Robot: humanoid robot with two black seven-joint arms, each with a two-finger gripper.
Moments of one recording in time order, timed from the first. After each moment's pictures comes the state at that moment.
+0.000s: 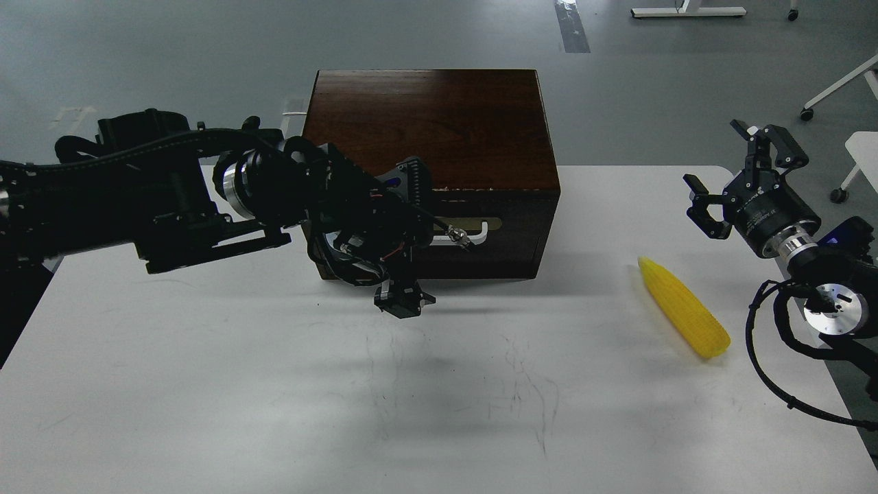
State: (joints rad) left arm -1.43 0.32 0.11 -1.27 2.18 -0.49 -0.49; right arm 0.73 -0.66 0.30 0.87 0.18 0.32 0.49
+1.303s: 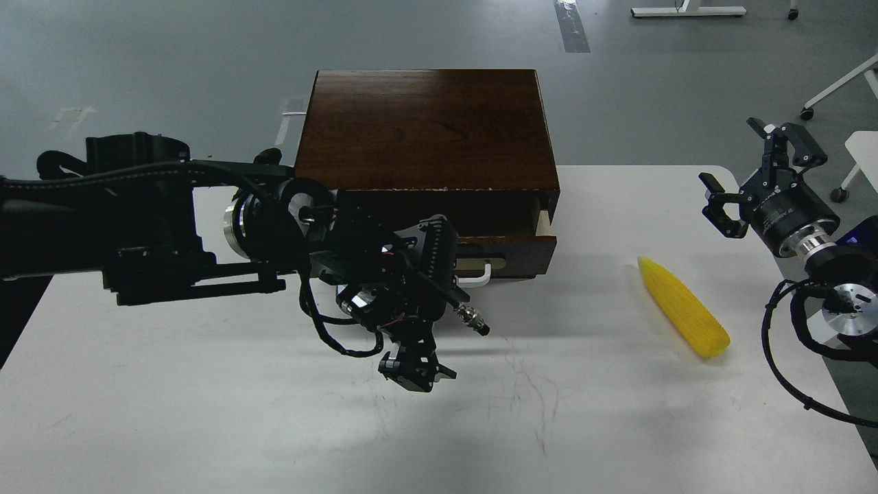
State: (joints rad) left arm -1.45 0.39 0.10 -1.57 2.18 -0.49 -0.49; right arm 0.73 -0.70 0.30 0.87 0.18 0.32 0.49
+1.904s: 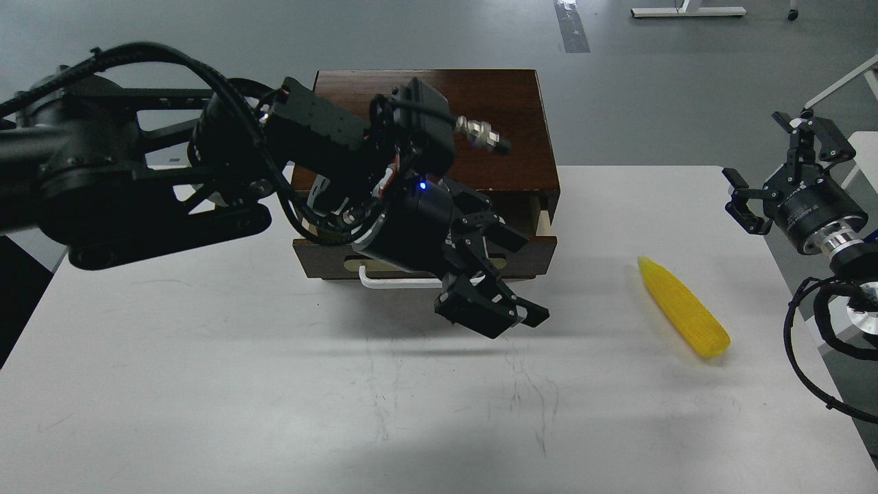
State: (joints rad) left arm -1.49 0.50 -0.13 -1.56 1.42 -0.49 -0.49; right arm 0.72 -0.74 0.30 0.87 0.18 0.33 0.49
